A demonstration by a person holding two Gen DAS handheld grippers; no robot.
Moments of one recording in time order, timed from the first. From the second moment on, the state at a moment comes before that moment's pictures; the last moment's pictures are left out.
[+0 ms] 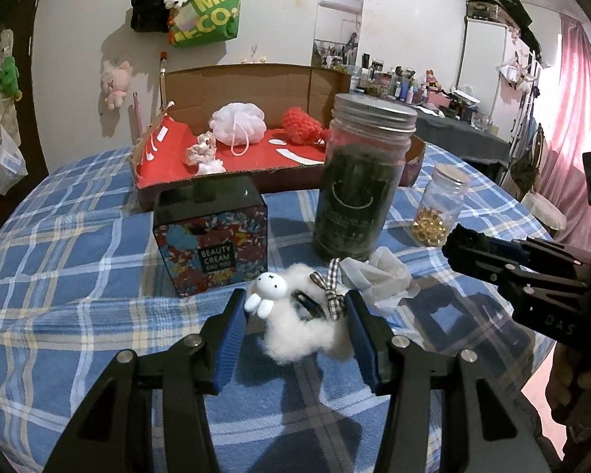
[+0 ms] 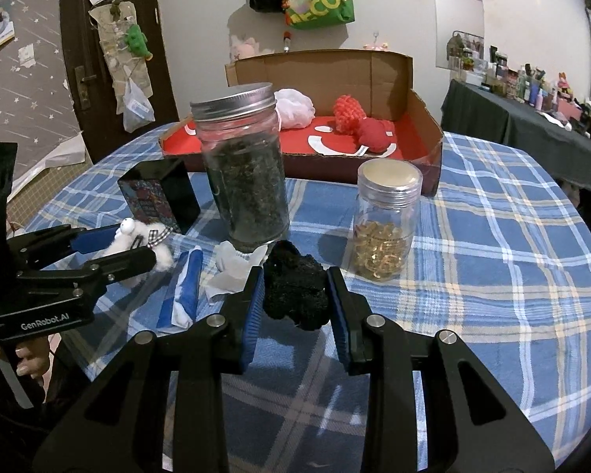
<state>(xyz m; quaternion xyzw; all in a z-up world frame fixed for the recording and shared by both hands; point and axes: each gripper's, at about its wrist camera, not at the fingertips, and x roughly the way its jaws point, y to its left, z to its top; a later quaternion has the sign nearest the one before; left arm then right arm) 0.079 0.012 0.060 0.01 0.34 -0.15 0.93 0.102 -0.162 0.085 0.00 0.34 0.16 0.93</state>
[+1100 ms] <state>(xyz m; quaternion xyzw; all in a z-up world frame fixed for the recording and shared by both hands) 0.080 0.073 0.059 -0.01 0.36 -0.09 0.93 0.106 -0.202 0.083 0.02 0.35 0.12 0.93</state>
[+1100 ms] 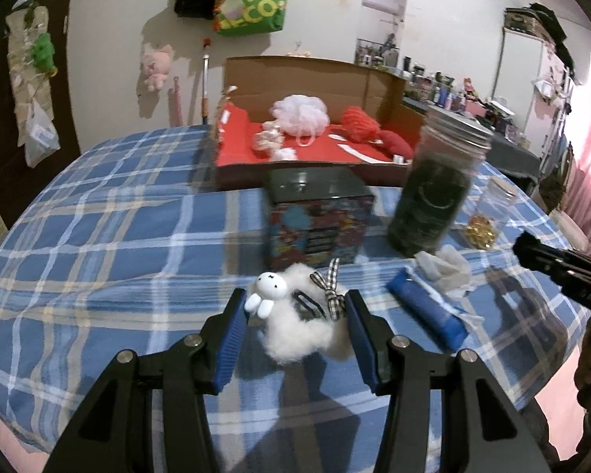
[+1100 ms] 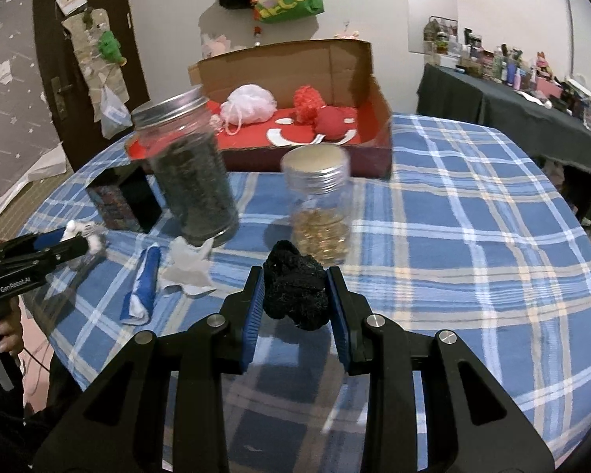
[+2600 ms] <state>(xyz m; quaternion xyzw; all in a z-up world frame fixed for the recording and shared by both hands) 0.190 0.137 0.093 -0.02 0.37 -0.10 0.92 0.212 -0.260 0.103 0.06 0.39 0.12 0.91</state>
